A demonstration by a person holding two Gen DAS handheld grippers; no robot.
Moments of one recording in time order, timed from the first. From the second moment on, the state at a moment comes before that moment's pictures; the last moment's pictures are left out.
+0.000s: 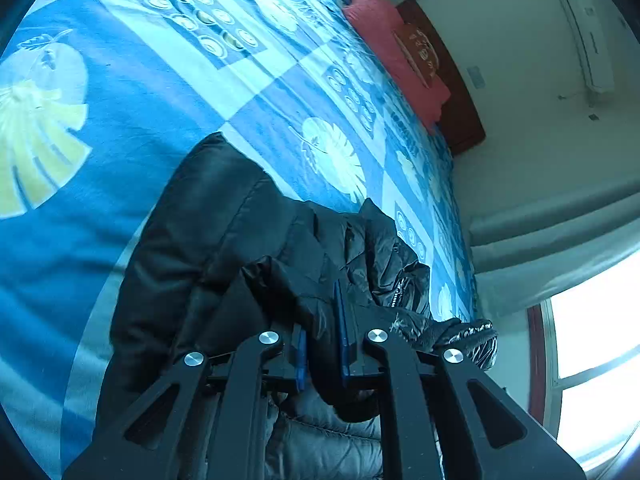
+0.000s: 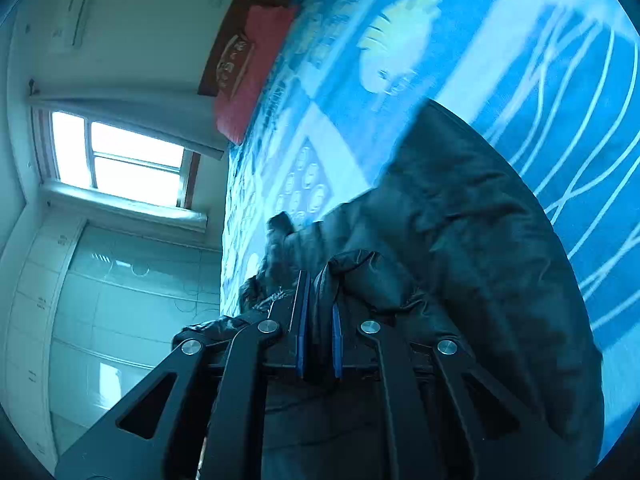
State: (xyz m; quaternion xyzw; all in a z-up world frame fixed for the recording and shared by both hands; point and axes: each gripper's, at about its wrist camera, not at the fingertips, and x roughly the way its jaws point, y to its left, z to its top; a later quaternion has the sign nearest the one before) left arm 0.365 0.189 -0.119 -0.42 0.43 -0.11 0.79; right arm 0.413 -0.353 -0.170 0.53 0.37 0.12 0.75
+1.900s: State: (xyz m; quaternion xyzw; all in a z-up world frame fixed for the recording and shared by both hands) left arm 0.461 0.157 -0.135 -0.16 0.47 -0.07 0.87; right arm 0.513 -0.313 -0.159 0.20 0.45 0.05 0.87
